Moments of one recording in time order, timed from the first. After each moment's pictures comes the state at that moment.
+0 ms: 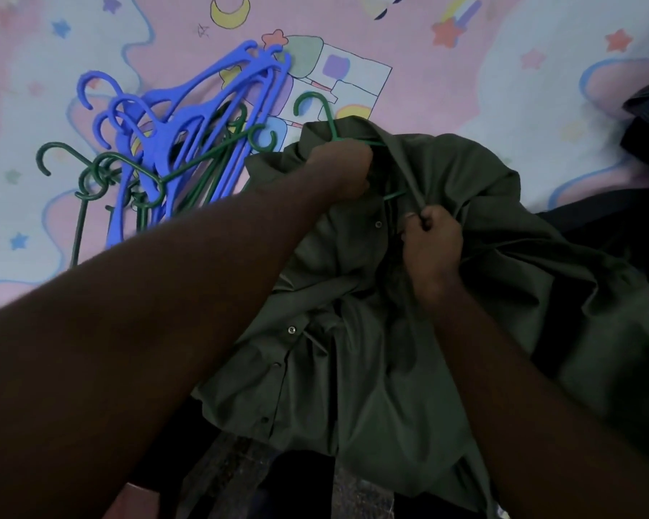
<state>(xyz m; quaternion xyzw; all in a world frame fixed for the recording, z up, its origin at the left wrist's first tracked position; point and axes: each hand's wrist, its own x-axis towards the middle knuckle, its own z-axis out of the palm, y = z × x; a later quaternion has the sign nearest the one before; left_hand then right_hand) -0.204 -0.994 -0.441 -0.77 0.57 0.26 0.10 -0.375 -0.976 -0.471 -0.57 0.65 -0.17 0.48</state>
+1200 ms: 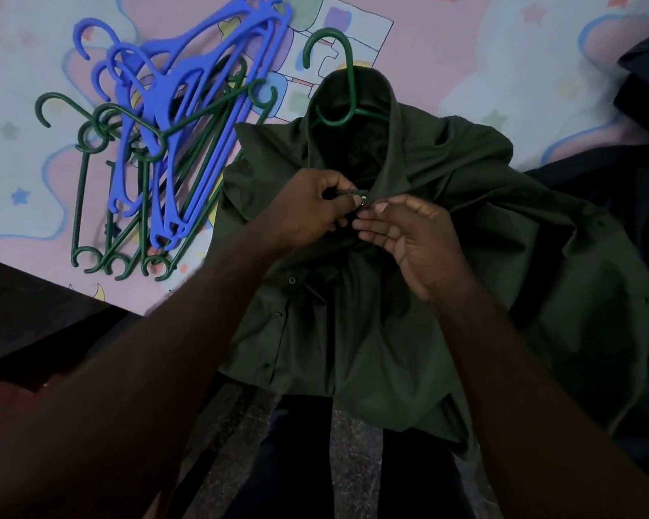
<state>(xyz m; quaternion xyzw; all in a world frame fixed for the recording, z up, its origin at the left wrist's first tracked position) -0.250 -0.869 -0.380 -0.74 0.33 0.50 -0.30 -0.404 -0.927 -0.400 -0.33 0.46 -0.16 0.81</state>
